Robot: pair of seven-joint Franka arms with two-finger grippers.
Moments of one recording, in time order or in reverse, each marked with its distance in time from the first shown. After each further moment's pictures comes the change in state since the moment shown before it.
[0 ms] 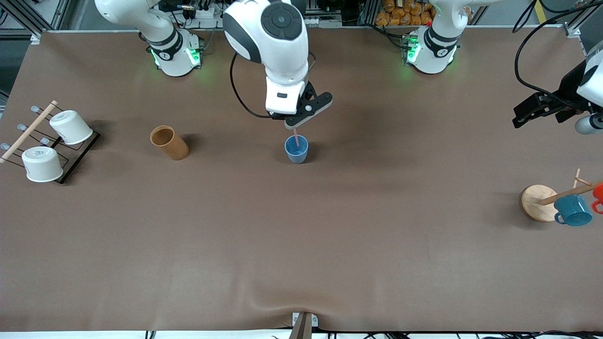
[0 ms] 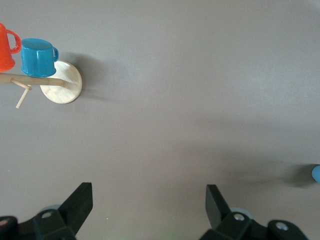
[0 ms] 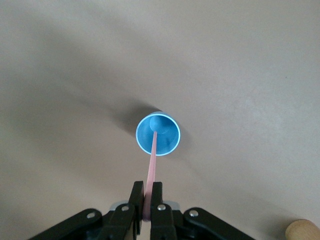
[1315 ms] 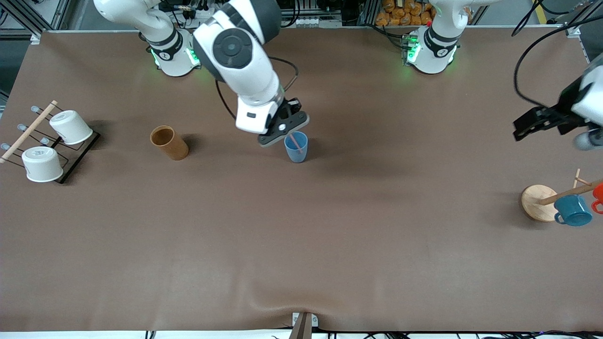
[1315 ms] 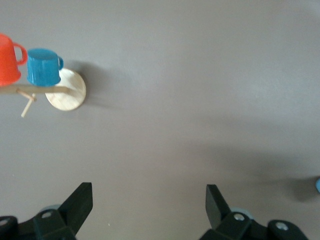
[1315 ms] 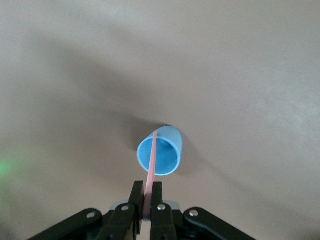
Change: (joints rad) left arm 0.020 0.062 -0.013 0.079 0.014 -0.021 -0.006; right arm -0.105 -0.060 0.015 -0.105 0.153 0.133 -0.027
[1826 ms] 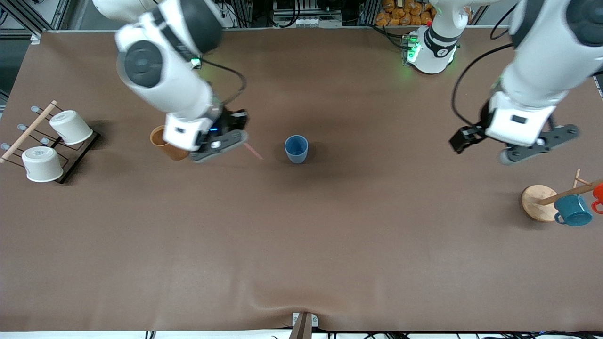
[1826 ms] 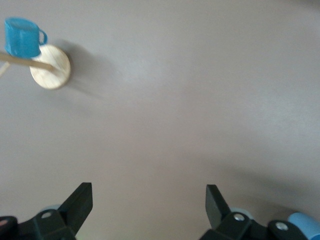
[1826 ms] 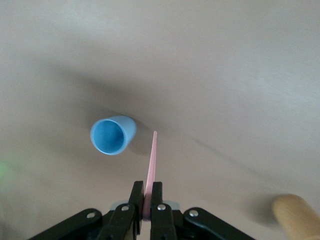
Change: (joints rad) left arm 0.050 0.093 -0.286 0.020 0.142 0.039 -0.398; right arm -0.169 -0.076 0.001 -0.024 0.002 -0.108 -0.040
